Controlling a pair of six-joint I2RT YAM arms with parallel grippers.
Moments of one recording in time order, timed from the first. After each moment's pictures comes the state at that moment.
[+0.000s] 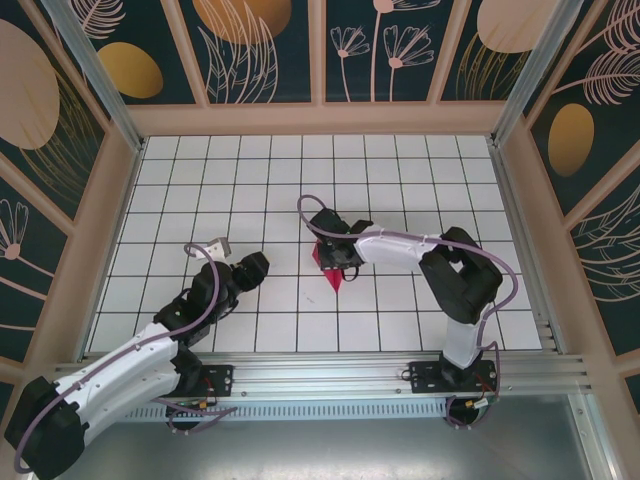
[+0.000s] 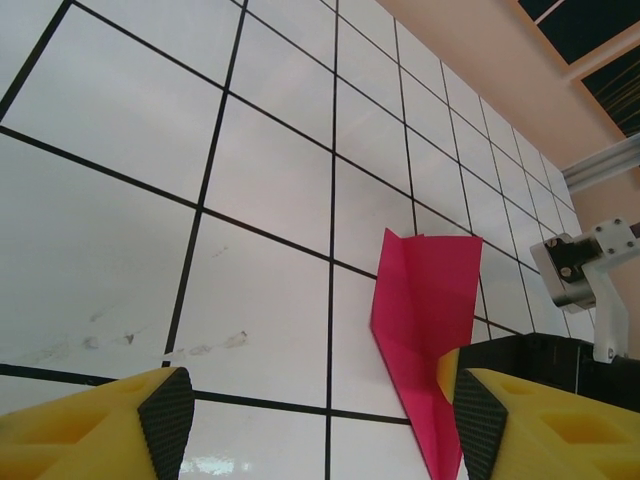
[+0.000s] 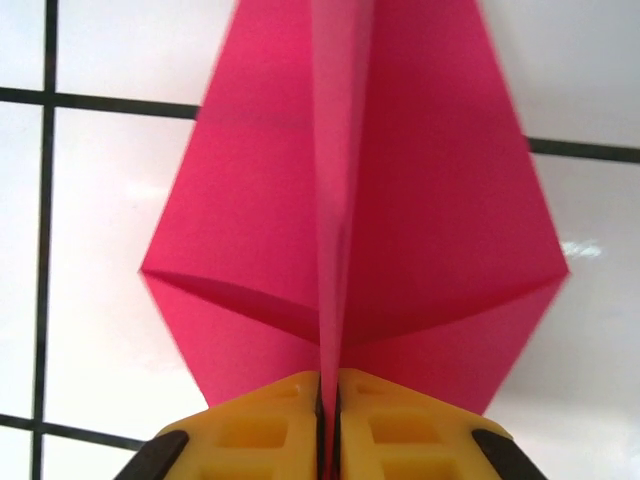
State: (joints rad) left arm -0.67 0.76 0.28 0.01 -0.24 -0.93; right arm 0.85 1.84 1.16 -0.52 0.15 0.68
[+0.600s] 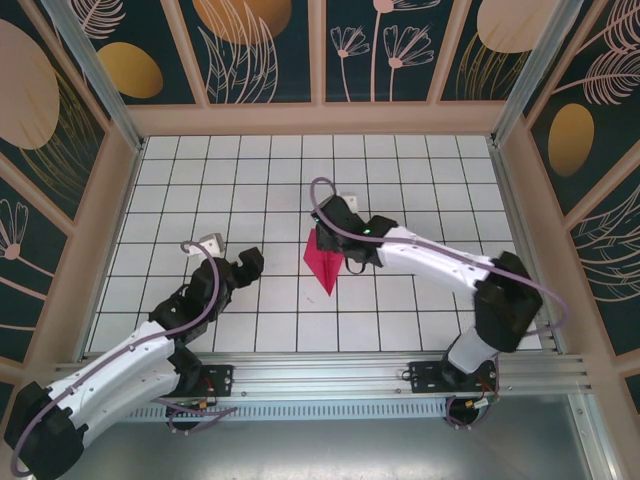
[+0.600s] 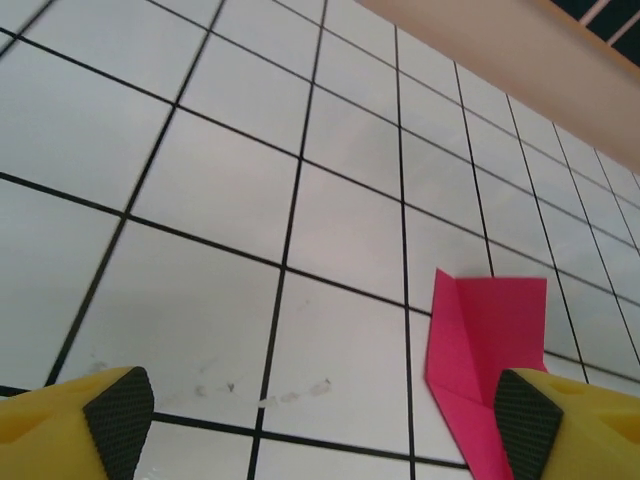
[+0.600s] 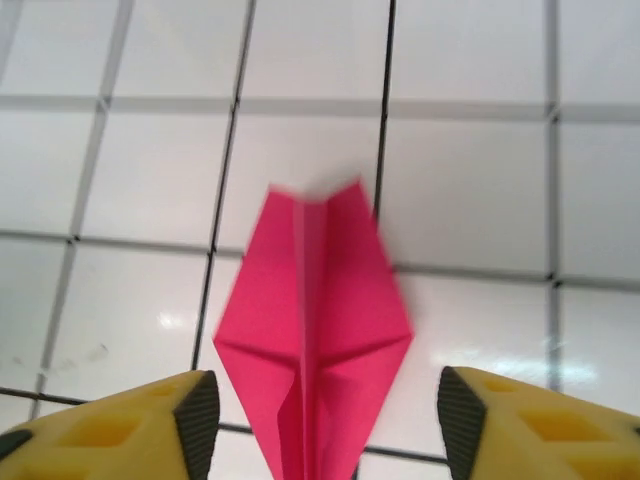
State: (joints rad) left arm -0.67 0.74 0.37 -0.15 -0.43 -0.79; right arm 0.89 1.51 1.19 -0.57 0.40 0.67
